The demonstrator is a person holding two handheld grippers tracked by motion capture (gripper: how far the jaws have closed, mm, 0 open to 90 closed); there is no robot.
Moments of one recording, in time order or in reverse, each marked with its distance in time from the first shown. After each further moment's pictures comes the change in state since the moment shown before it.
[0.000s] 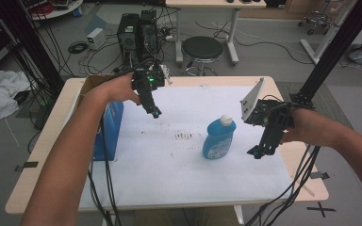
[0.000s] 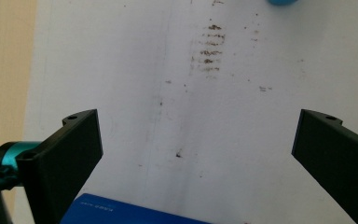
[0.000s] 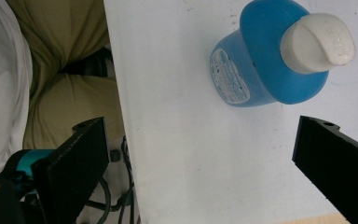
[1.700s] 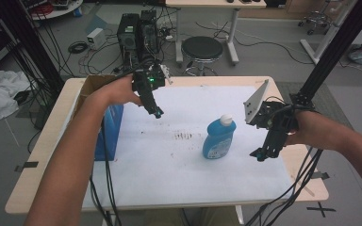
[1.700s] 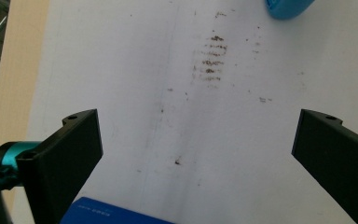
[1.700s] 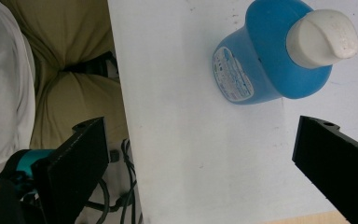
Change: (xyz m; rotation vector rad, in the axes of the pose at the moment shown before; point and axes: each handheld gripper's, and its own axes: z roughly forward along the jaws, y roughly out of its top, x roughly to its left) left arm -0.006 0.000 0.000 -0.061 0.033 -0.028; right arm 0.007 -0.005 -0.004 -0.008 -0.011 -0.003
